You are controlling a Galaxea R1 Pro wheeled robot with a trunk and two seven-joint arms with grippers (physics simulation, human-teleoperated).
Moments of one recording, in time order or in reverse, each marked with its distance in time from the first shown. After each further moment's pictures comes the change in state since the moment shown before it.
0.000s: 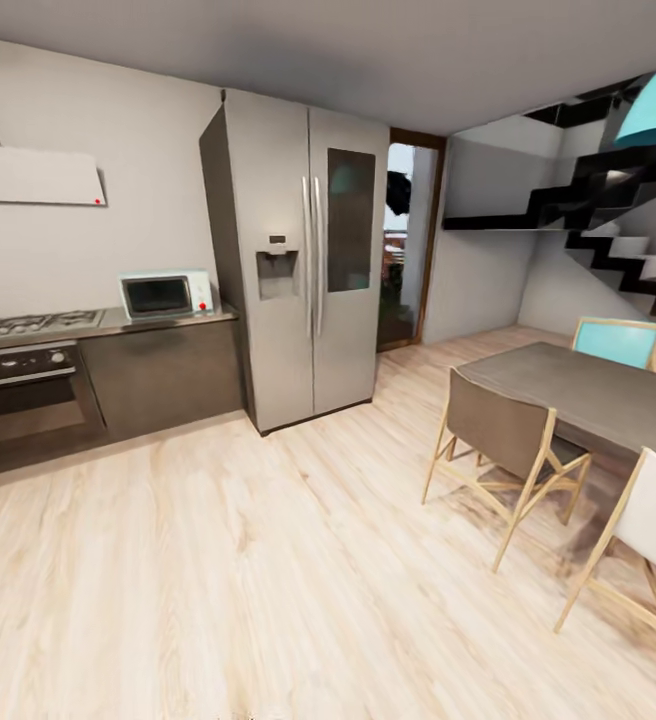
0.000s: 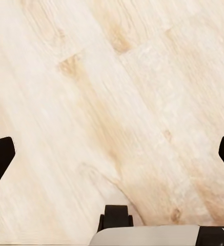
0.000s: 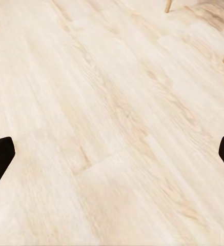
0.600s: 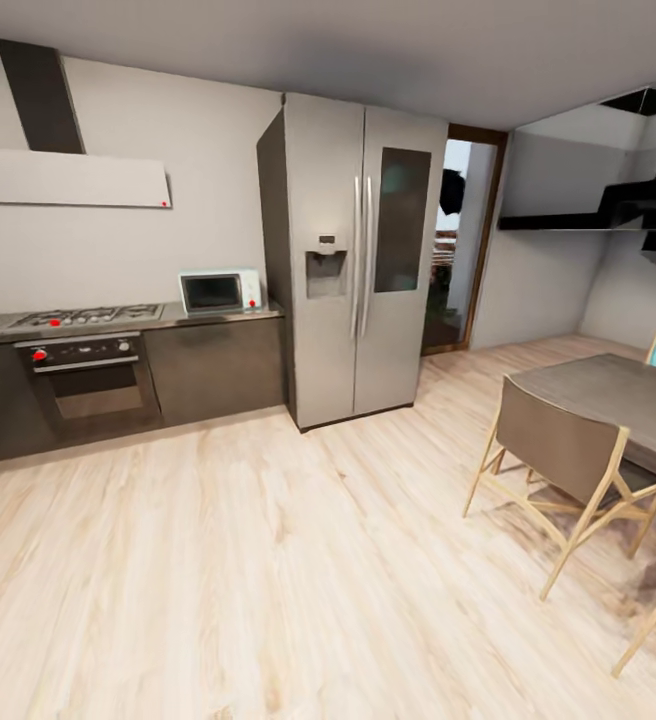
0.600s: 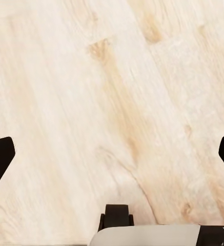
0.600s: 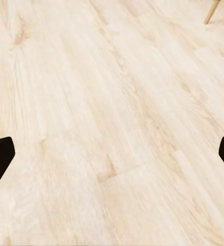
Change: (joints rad) left arm 0.000 0.001 0.000 0.002 0.000 0.000 0.000; right arm 0.000 0.000 -0.001 0.002 0.000 -0.008 0.000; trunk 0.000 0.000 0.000
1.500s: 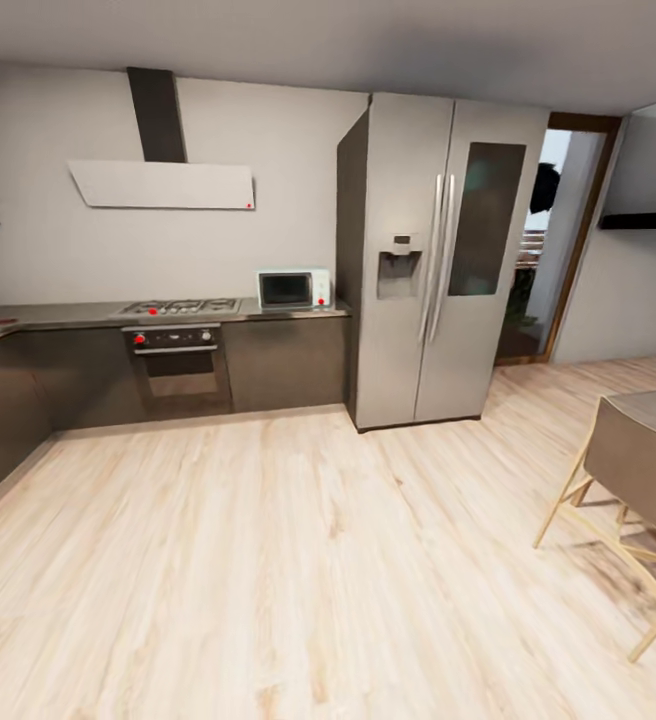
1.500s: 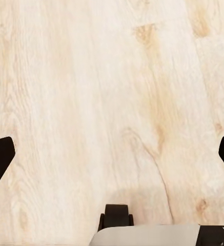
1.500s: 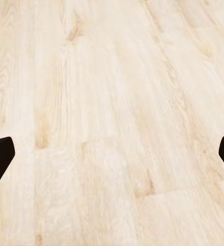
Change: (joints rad) left arm 0.000 -0.001 0.000 0.000 0.000 0.000 0.000; right arm 0.000 0.000 0.000 0.002 0.000 -0.002 0.000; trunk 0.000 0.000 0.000
